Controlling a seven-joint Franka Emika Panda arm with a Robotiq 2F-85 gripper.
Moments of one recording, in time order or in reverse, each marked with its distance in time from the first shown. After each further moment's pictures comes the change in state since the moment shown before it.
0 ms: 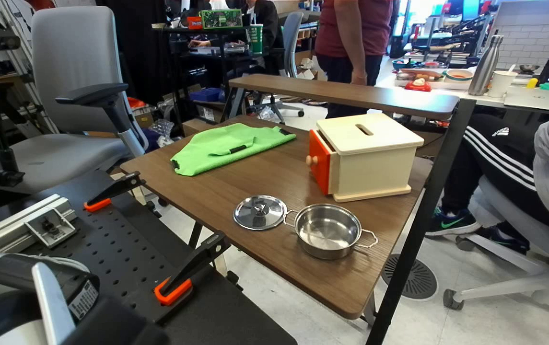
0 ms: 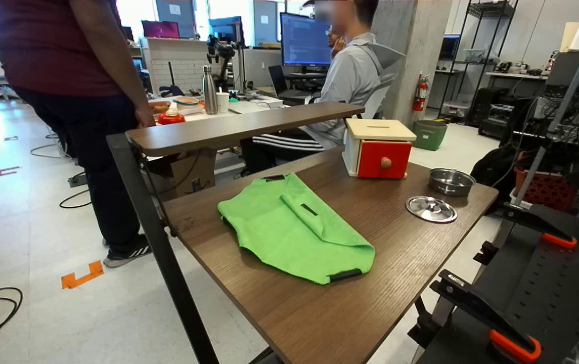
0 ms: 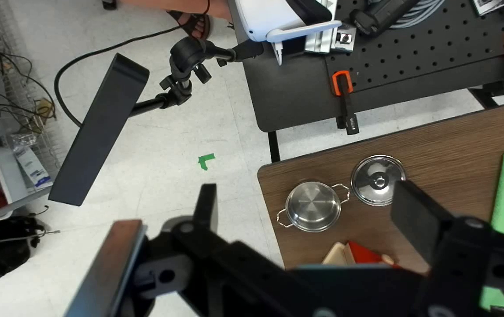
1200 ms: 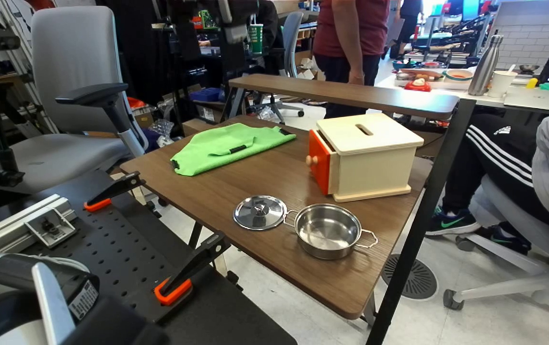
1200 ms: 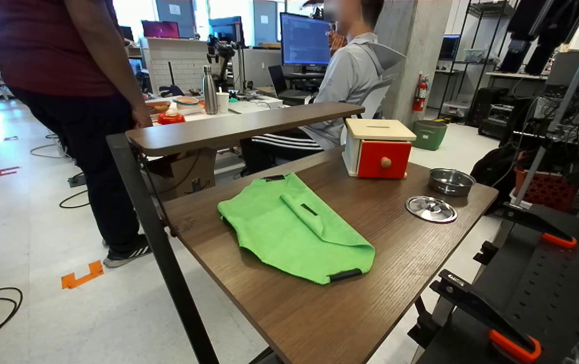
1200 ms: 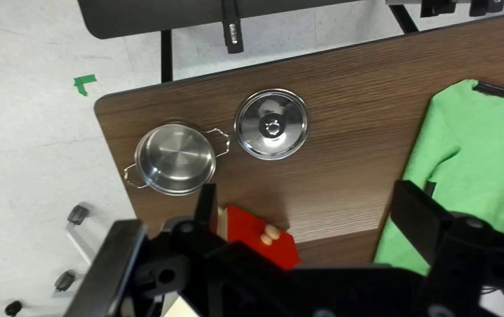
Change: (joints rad) arm 0.139 0.199 0.011 -0.379 0.253 0.760 -0.017
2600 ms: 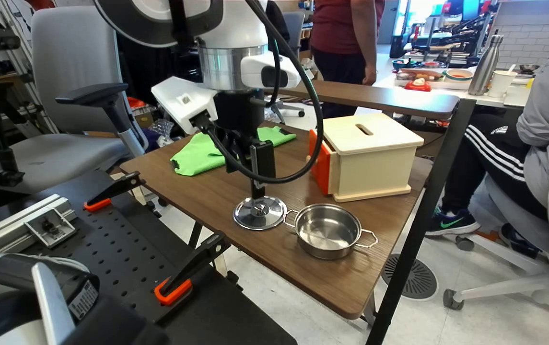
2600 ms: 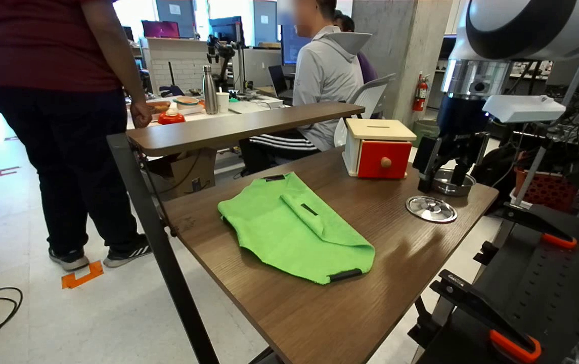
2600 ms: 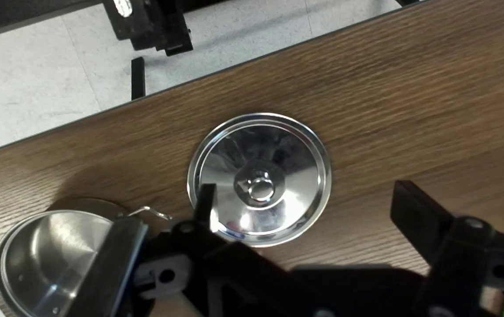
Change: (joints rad) arm 0.044 0.678 0.074 0.183 0.192 0.365 0.069
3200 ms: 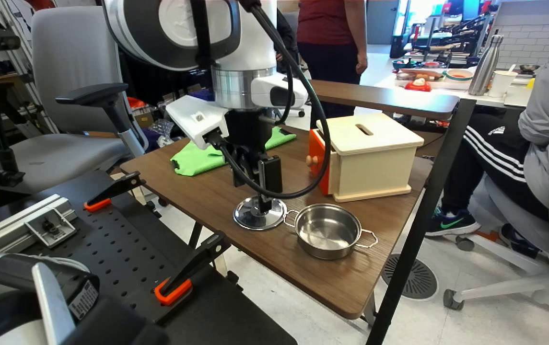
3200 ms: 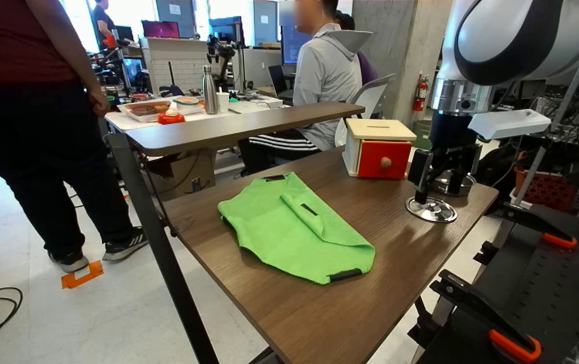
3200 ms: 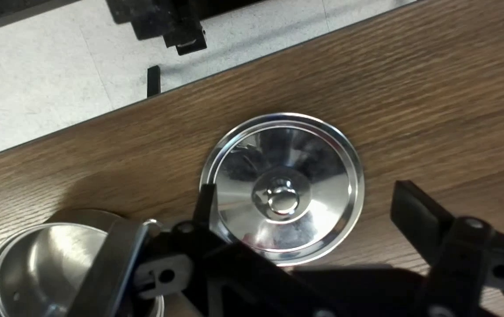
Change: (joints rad) arm 0.000 0.093 -0.011 0.062 -0.090 0.001 0.094
